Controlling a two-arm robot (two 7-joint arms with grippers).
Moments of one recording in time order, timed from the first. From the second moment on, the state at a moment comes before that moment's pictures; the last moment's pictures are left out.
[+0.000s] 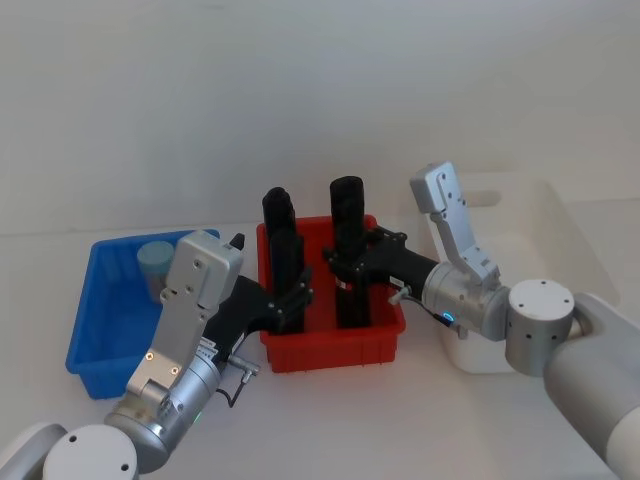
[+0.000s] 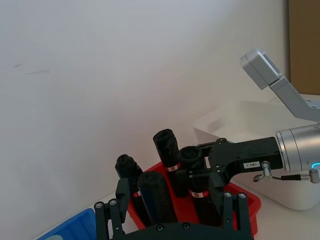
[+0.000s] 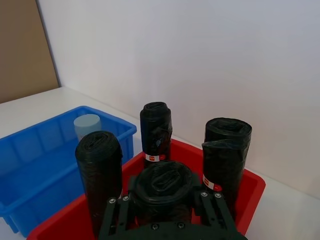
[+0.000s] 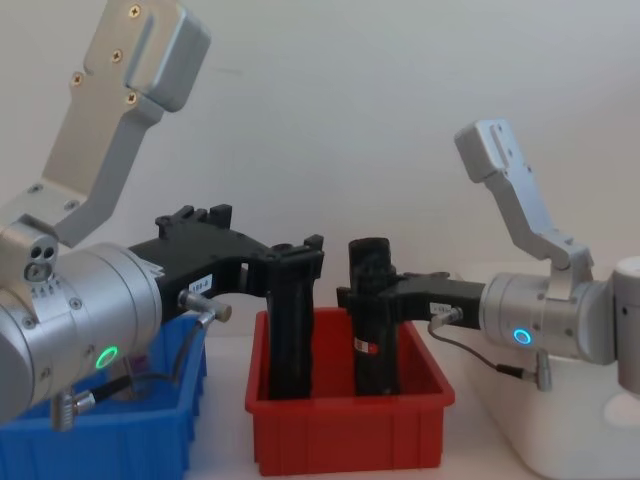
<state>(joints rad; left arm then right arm) -0.24 0.38 0.45 -1.63 -0.20 0.01 -0.01 0.87 -0.02 -0.32 -0.43 0.14 -0.26 0.59</state>
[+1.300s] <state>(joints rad) -0.24 0.38 0.45 -1.63 -0.20 0.01 -0.01 0.60 0.10 -0.24 -1.13 0.22 -0.04 0.41</state>
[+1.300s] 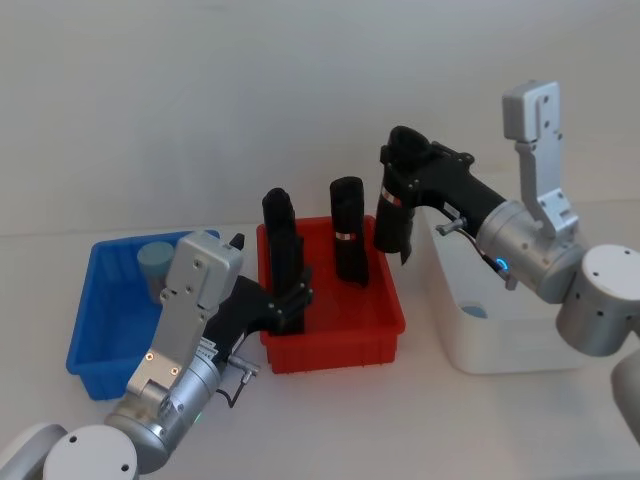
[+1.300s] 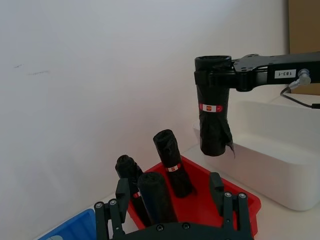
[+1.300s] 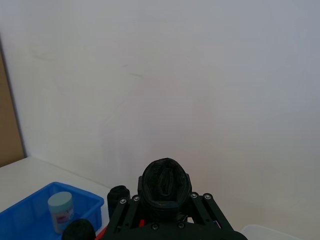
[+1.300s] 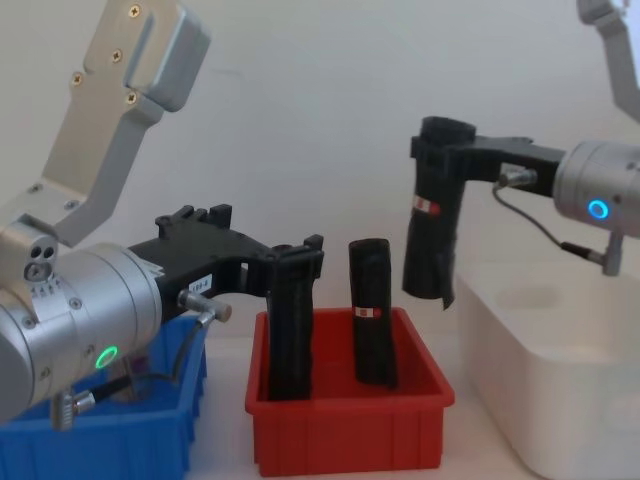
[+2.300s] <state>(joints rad) -0.24 0.38 0.45 -1.63 -0.20 0.01 -0.01 0.44 0.22 -0.16 -1.38 0.23 0.12 0.20</state>
